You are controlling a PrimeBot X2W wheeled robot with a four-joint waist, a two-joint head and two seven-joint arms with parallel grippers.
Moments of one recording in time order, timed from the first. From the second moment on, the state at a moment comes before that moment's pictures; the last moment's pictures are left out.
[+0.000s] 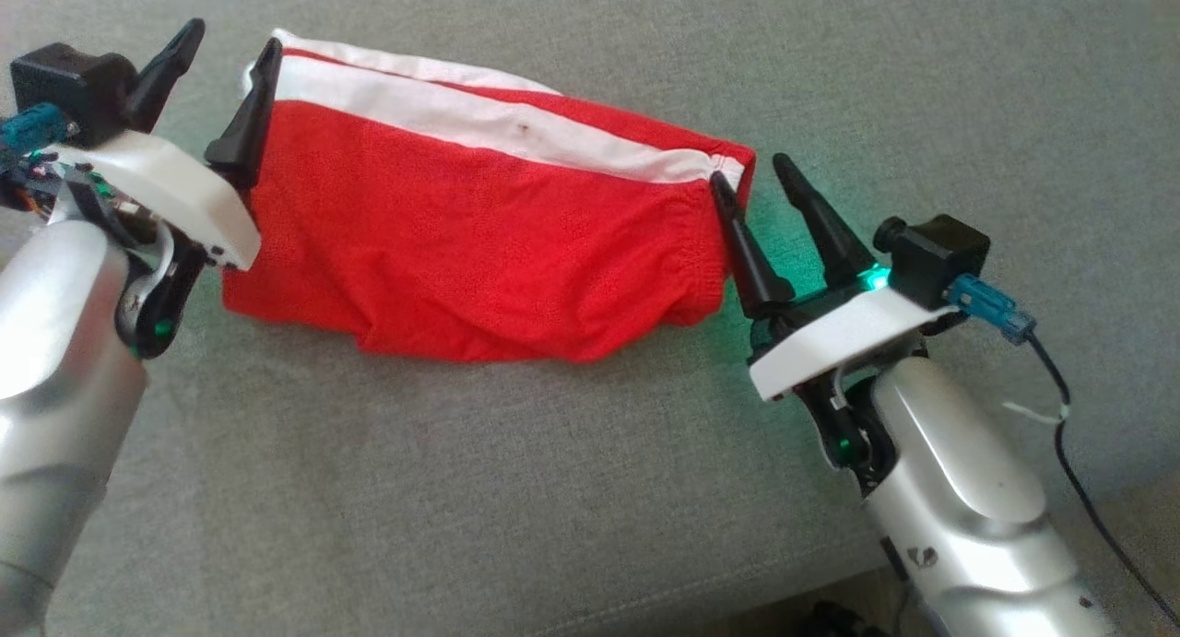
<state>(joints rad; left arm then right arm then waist) -0.85 0.50 -0.65 0.57 -0.71 -0.13 0.02 -0.47 -0.07 0.41 0.43 0.45 0.13 -0.18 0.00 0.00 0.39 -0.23</state>
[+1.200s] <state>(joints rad) -0.62 0.41 -0.67 0.51 -0.86 0.02 0.12 -0.23 -0.06 0.19 0.12 0.32 0.13 -0.06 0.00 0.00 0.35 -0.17</state>
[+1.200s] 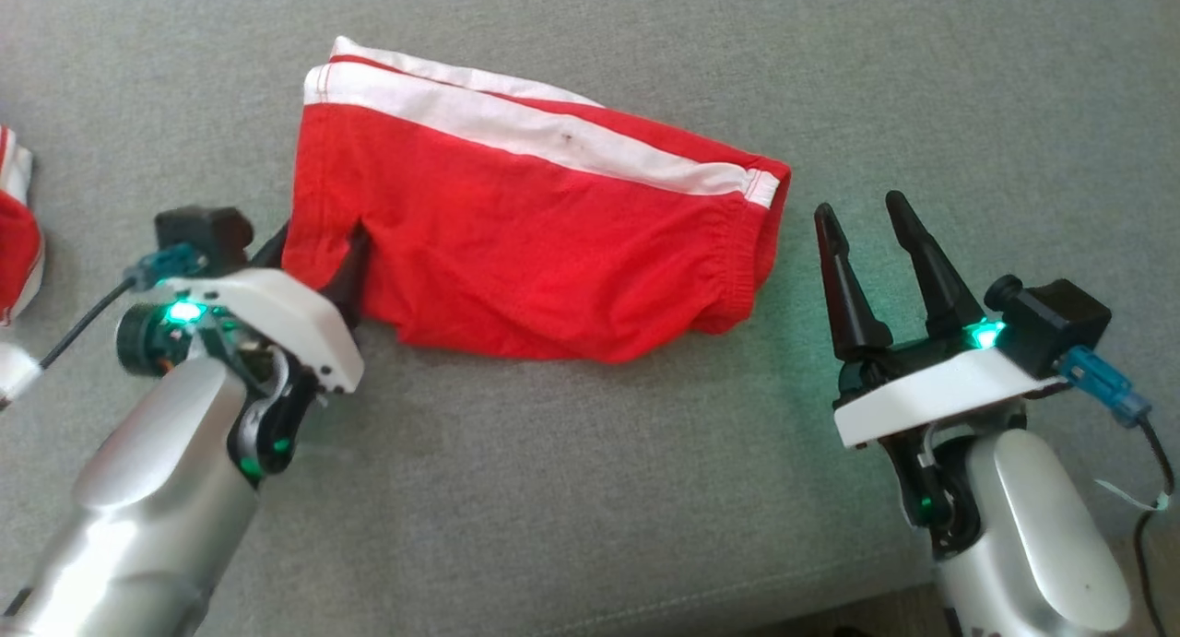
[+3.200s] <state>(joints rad) -0.15 0.40 -0.62 0.13 -0.81 0.24 -0.23 -0.05 -0.05 0.04 0.14 0.26 0.13 -0.01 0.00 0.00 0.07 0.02</state>
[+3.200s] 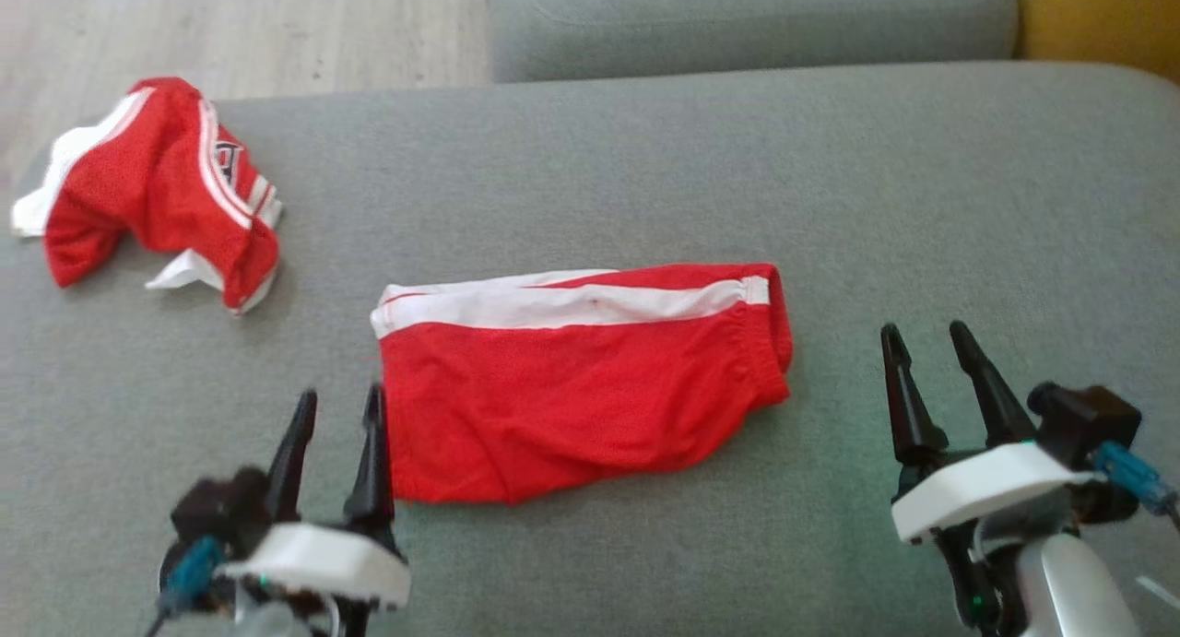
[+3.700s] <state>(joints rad) -0.06 0.39 -0.61 0.09 -0.78 0.27 -0.25 -0.05 -0.05 0.06 0.23 0.27 0.13 0.05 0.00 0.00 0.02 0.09</state>
